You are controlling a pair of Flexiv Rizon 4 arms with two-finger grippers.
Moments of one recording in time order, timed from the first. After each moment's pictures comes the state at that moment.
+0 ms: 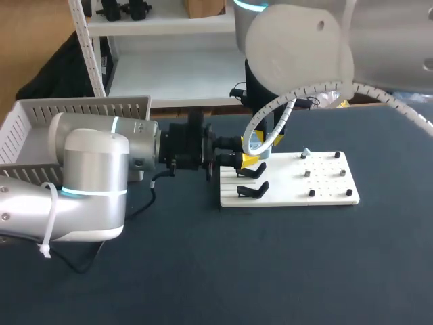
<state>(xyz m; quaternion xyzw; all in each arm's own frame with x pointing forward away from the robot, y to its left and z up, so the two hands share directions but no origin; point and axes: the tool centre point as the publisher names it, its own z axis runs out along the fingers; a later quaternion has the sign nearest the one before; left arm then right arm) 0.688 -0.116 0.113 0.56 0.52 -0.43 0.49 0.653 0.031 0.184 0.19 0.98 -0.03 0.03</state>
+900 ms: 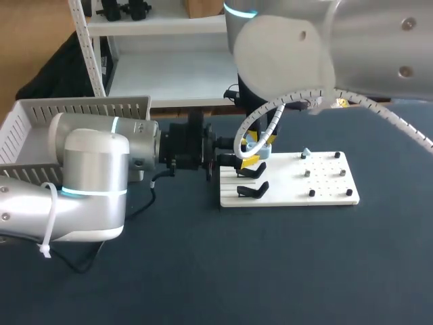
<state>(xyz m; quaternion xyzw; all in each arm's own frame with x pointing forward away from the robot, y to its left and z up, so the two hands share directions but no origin) 0.688 -0.116 0.113 0.56 0.52 -0.43 0.49 0.668 0.040 0.172 0.20 0.98 -0.03 0.04</state>
